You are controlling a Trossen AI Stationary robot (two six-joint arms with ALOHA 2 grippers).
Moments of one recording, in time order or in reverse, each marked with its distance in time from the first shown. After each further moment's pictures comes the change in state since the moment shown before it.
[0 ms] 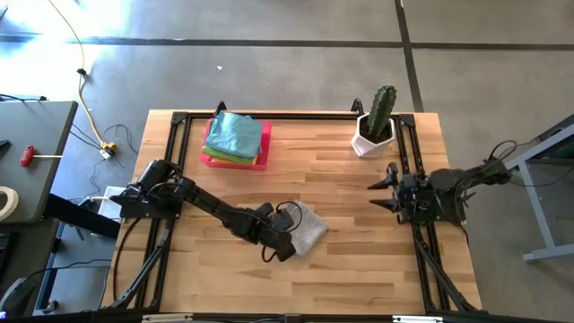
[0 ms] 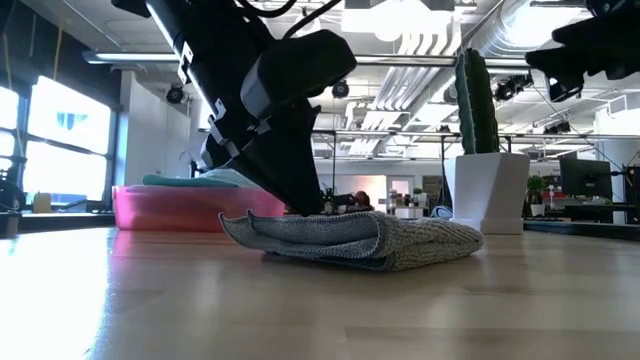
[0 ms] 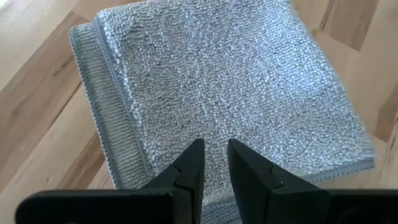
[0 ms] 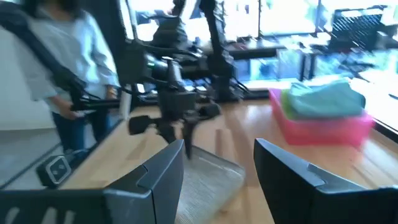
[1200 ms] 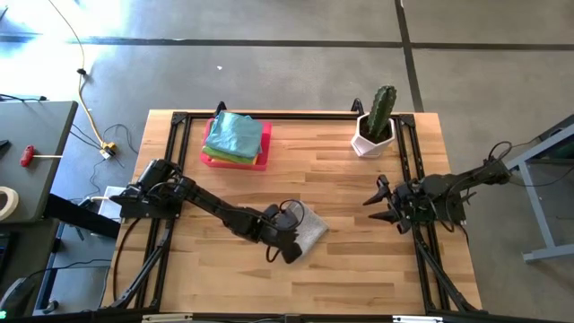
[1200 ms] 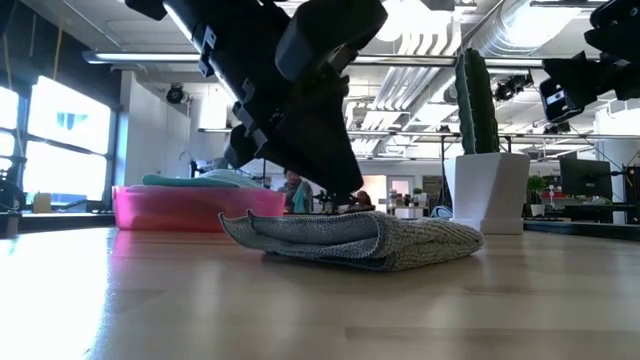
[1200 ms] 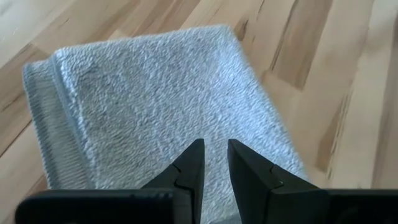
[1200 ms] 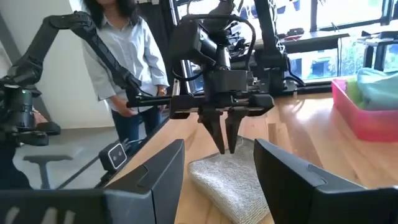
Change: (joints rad) left arm 0.005 0.000 0.000 0.151 0.025 0.008; right arm 0.000 0.007 -0.172 0.234 -0.217 0.062
